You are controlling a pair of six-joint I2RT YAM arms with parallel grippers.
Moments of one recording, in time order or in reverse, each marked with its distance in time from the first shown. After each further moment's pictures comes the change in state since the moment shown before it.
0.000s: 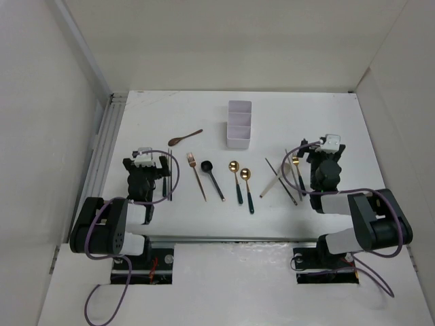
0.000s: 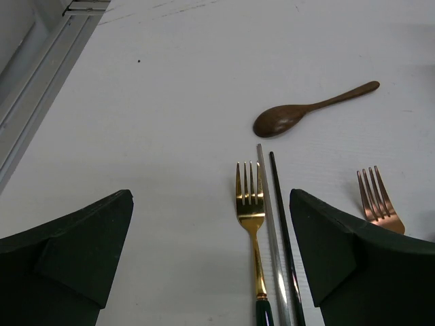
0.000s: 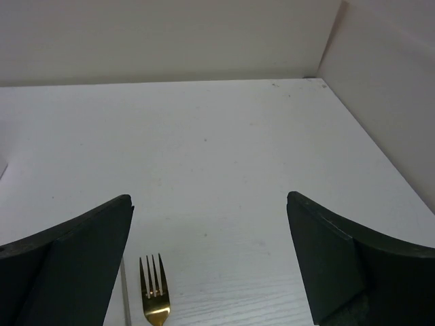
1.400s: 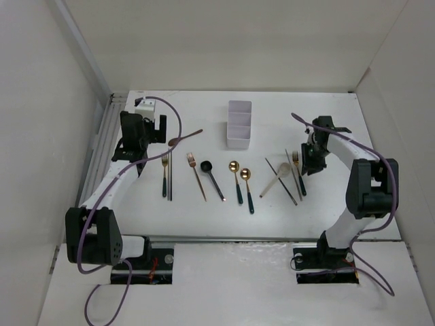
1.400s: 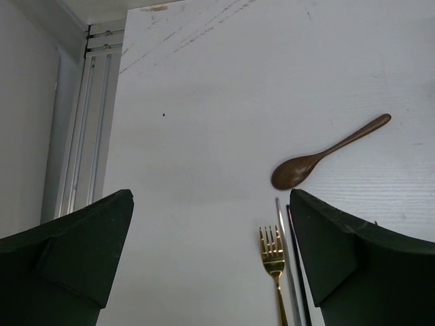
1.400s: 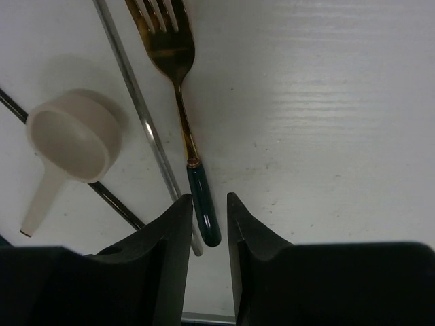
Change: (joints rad) left arm -0.003 -0.076 0.760 -1.101 0.003 0.150; right arm -0.137 0.281 0.889 -2.042 -0.404 0.153
